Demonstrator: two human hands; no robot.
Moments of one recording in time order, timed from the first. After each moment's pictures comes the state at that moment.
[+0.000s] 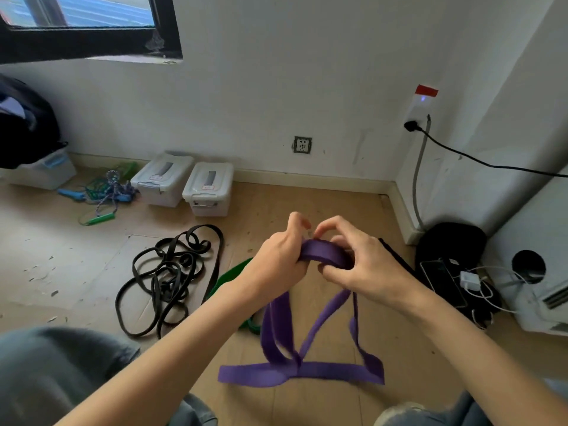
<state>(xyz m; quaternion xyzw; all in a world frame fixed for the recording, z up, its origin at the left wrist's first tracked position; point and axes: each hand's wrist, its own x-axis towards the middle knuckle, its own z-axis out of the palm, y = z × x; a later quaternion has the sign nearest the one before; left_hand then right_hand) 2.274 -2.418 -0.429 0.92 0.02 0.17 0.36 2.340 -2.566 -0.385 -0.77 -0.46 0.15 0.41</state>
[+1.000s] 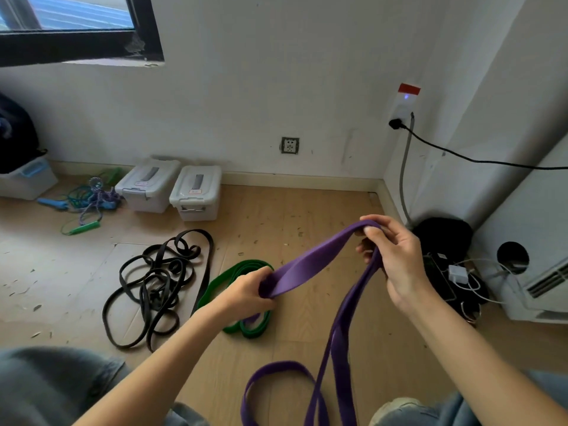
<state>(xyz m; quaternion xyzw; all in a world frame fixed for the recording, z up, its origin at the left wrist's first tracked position) 2.267 -2.379 -0.501 0.91 0.12 -0.04 0.40 2.378 -2.589 -0.420 -0.66 -0.16 0.08 0.73</state>
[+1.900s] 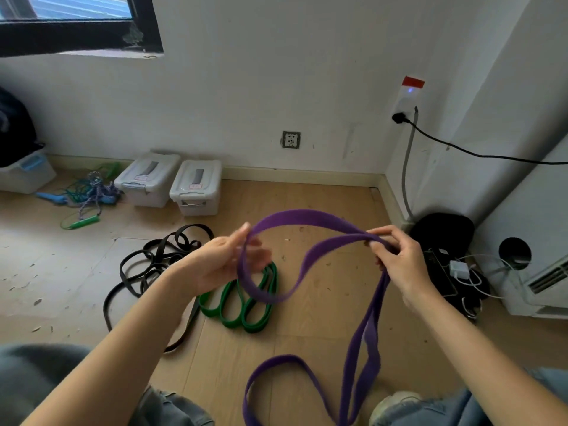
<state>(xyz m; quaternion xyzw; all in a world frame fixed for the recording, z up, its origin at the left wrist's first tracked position) 2.260 -2.344 -0.450 0.53 0.24 -0.05 0.81 2.403 -2.603 -0.460 -0.80 -0.20 0.03 0.57</state>
